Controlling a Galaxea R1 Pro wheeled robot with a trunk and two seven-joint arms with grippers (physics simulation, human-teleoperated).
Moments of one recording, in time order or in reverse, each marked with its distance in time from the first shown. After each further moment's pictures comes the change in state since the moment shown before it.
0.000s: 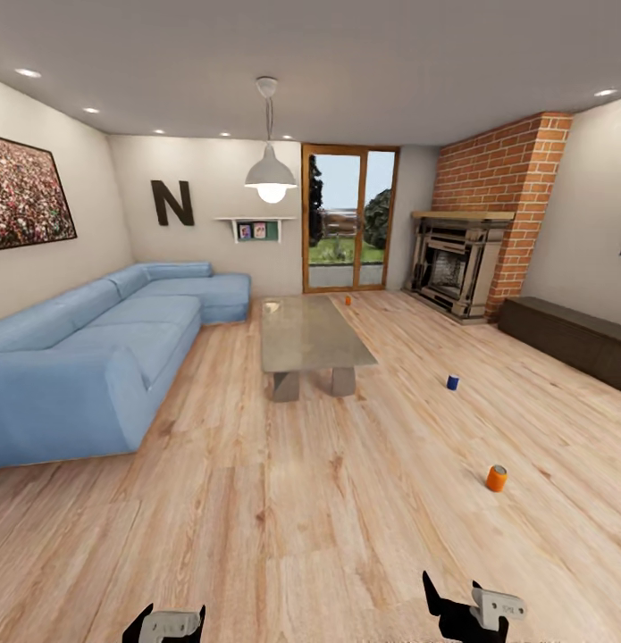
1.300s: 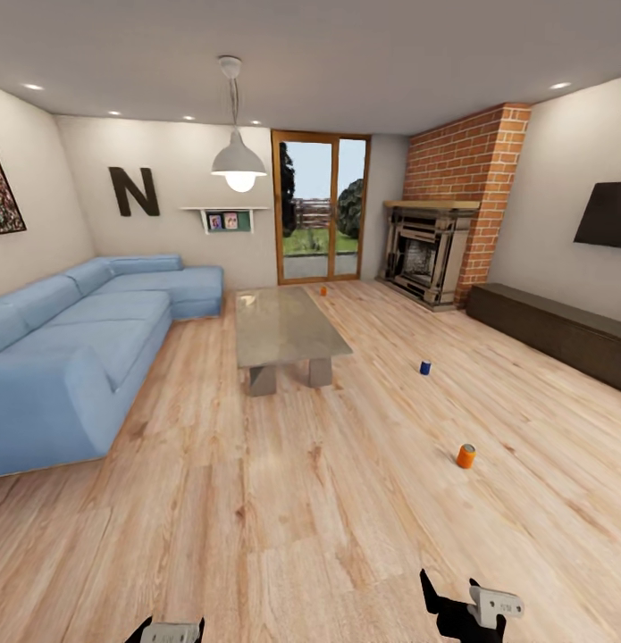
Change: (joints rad) left arm -0.003 0.000 0.000 0.051 0.002 -0.001 0.000; right arm 0.000 0.002 0.007 -0.005 -0.002 -0.010 0.006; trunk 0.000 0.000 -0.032
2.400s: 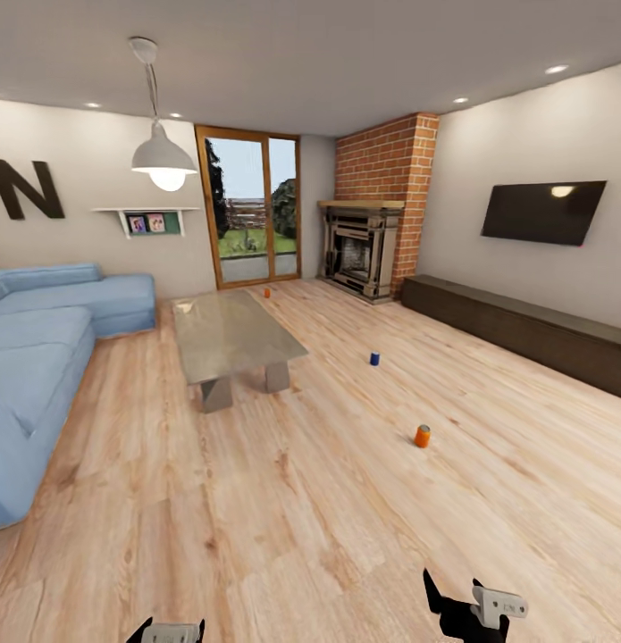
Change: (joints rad) left arm 0.000 0.000 -0.002 0.001 -0.001 0.003 -0.001; right arm 0.000 -0.005 -0.007 0.000 0.000 0.001 -0.004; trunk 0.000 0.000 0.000
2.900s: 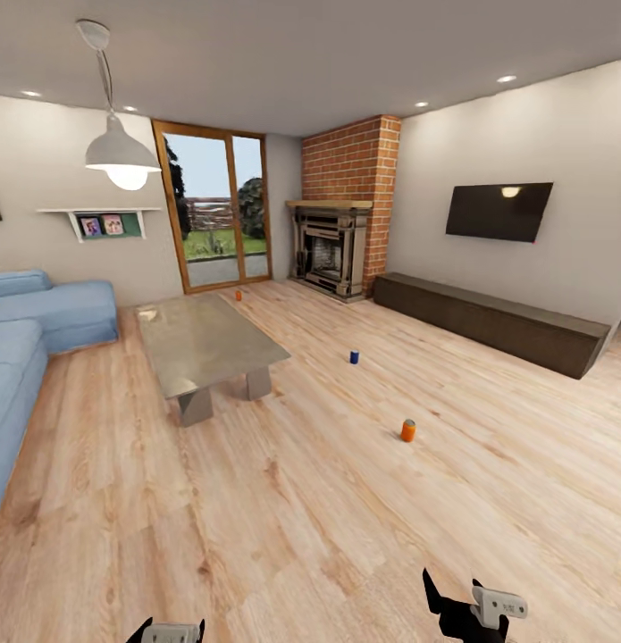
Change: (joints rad) left arm 0.000 0.000 0.000 0.000 -0.001 0.000 0.000; right arm 0.000 0.001 0.001 0.001 0.000 0.000 0.000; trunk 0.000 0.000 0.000
